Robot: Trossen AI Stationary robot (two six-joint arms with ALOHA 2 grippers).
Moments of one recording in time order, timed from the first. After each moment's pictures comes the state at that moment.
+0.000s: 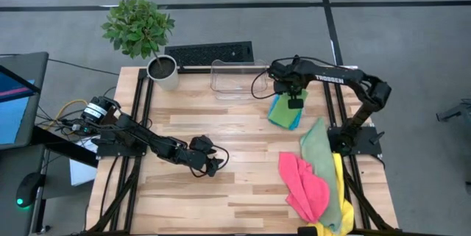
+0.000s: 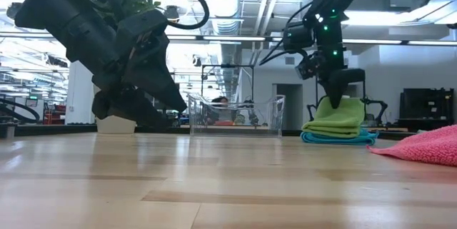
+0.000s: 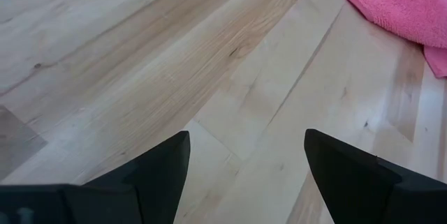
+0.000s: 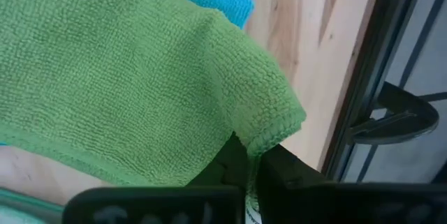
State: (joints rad) left arm -0.37 1.62 0.63 0.21 -0.43 -0.98; right arm -0.57 1.67 1.17 -1.03 0.32 -0.64
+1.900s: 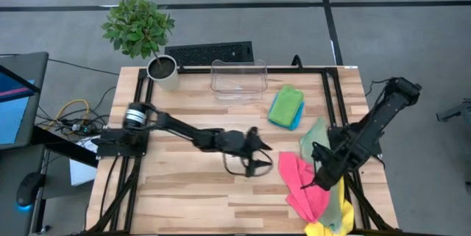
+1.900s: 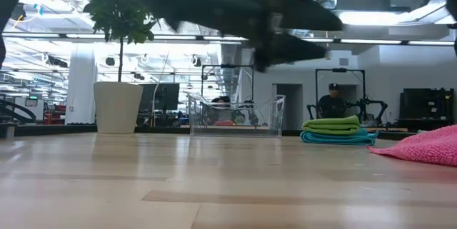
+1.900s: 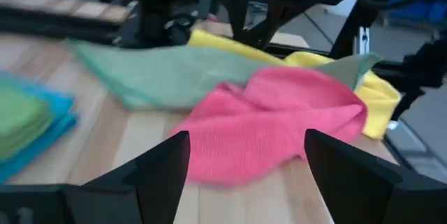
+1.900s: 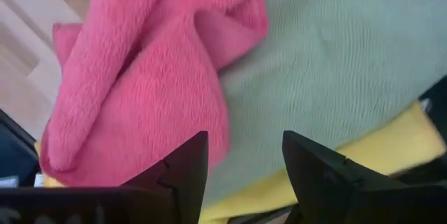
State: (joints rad) left arm -0.14 2.04 1.24 0.53 0.02 -0.18; right arm 0.83 1.16 0.80 -1.08 -0.06 1.46
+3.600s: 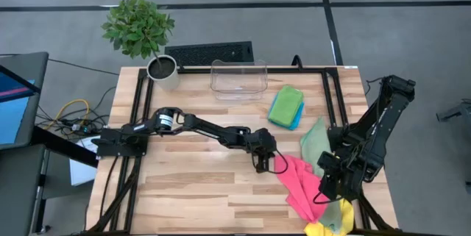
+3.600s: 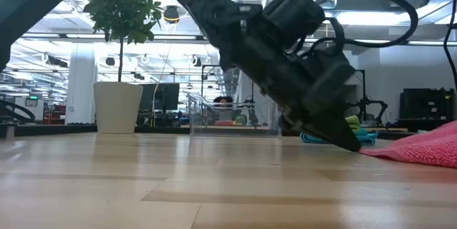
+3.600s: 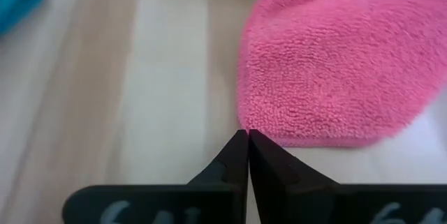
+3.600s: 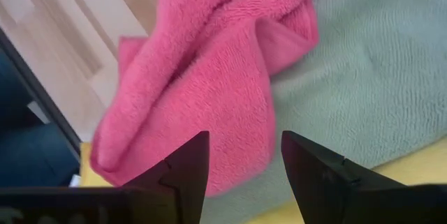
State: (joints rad) left arm -0.08 2.35 1.65 -0.01 0.07 -0.12; right arm 1.04 1.17 0.83 -1.01 0.17 1.62
